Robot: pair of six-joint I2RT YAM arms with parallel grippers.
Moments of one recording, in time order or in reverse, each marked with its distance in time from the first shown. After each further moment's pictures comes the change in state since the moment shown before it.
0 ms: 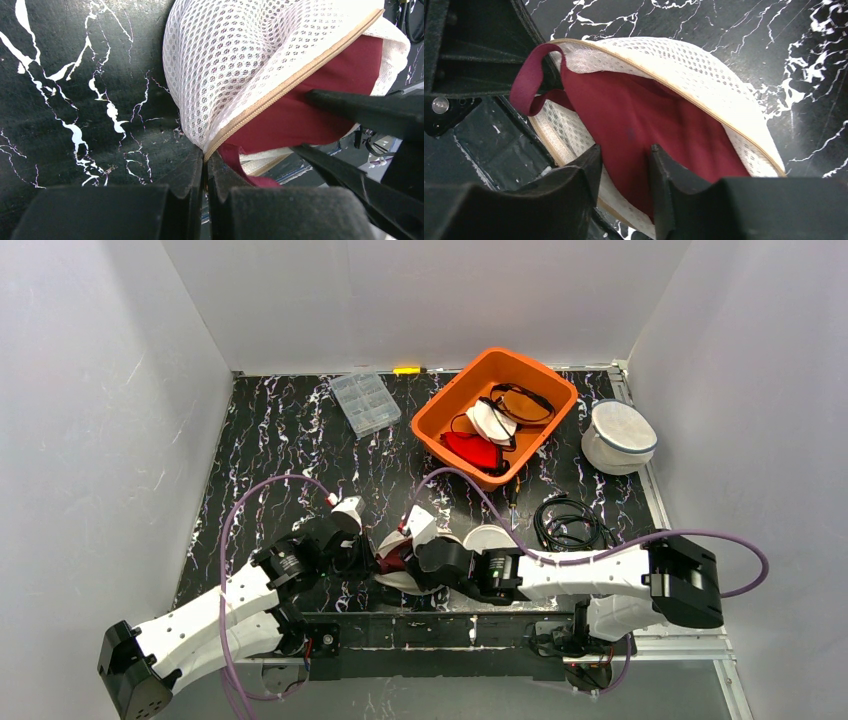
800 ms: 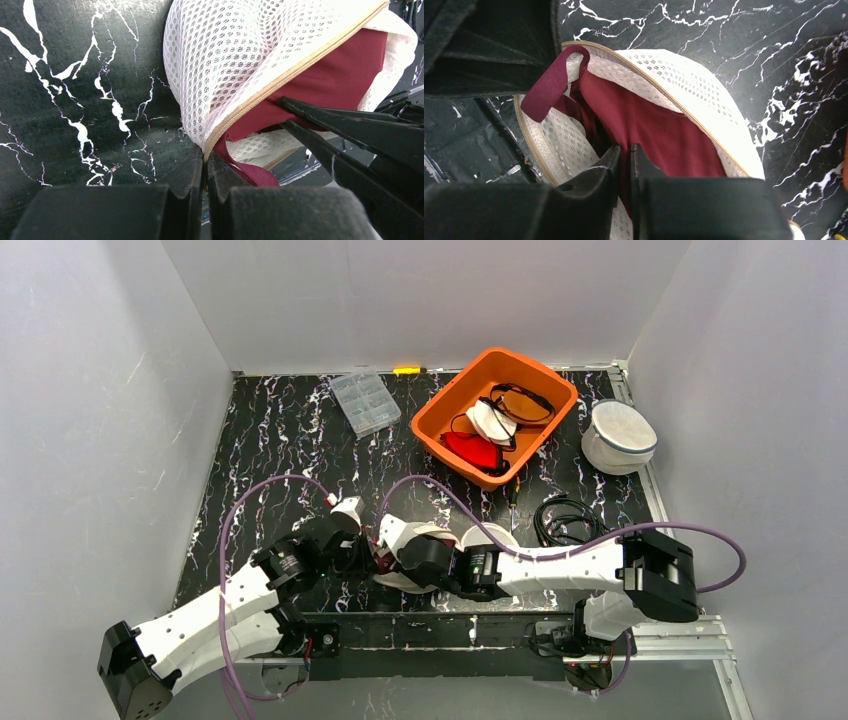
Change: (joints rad) left arm 0.000 -0.003 0.000 -0.009 -0.007 0.007; right arm 0.000 0.126 0.109 -0.035 -0.031 -0.259
